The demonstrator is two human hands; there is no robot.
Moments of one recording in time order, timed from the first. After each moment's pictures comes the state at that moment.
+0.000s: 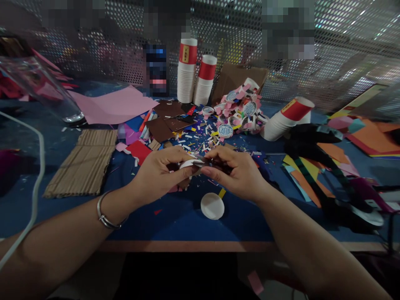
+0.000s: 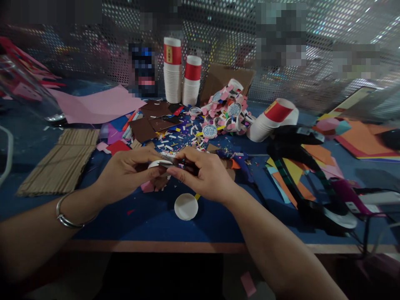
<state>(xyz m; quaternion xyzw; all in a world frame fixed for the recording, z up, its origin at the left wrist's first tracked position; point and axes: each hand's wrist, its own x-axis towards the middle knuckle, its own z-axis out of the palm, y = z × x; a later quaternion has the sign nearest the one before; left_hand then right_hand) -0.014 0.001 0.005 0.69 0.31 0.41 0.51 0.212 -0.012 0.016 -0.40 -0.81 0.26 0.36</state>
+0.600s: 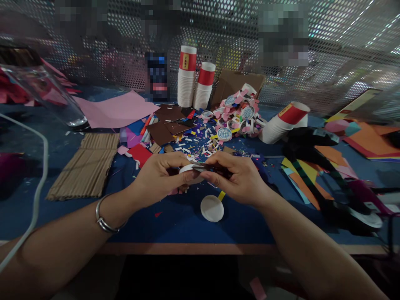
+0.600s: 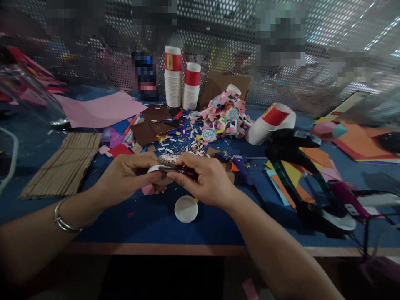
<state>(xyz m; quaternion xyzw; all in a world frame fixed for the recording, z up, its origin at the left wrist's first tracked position) -0.015 -0.001 0.011 0.66 0.32 0.38 0.56 0.212 -0.016 0.017 -0.37 -0.82 0.22 0.37</state>
